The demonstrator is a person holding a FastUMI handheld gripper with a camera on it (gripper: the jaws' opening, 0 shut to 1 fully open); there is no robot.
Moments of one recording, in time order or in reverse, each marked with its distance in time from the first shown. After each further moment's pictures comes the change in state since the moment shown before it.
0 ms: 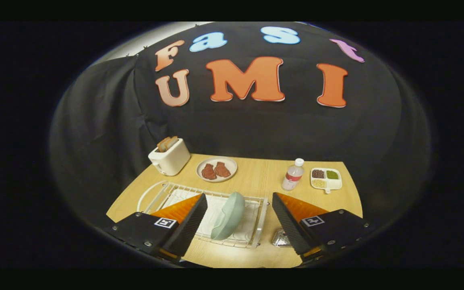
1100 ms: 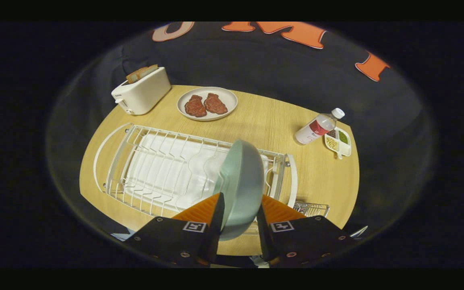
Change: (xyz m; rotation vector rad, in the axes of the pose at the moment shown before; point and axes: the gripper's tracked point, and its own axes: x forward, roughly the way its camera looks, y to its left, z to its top) arm 0.088 0.038 -0.096 -0.166 0.488 -0.232
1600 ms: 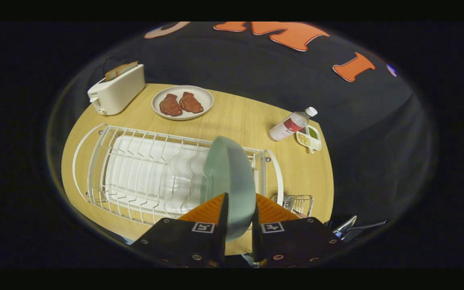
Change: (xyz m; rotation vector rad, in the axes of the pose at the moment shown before) arm -0.013 -0.012 0.000 0.105 -0.008 -0.252
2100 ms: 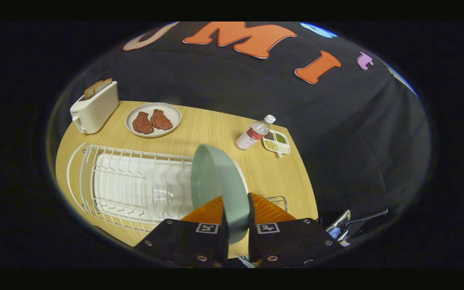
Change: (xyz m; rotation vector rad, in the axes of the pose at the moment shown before) arm -0.026 -0.041 -0.002 0.103 -0.075 -0.088
